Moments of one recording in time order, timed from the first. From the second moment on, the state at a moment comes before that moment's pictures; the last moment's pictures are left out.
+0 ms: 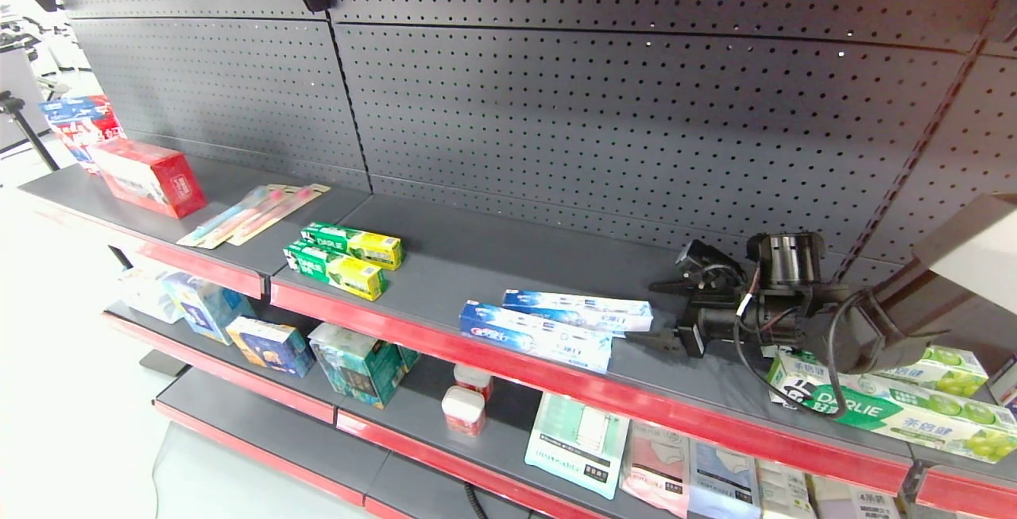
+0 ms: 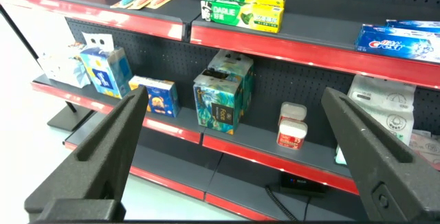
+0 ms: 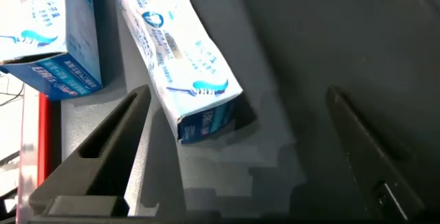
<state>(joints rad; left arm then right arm) 0.00 0.00 0.00 0.00 0.02 0.01 0.13 2.16 -0.90 -0.67 0.66 -0.55</state>
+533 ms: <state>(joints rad) 0.00 0.00 0.00 0.00 0.02 0.01 0.13 2.16 -0.90 -0.68 0.66 -0.55</state>
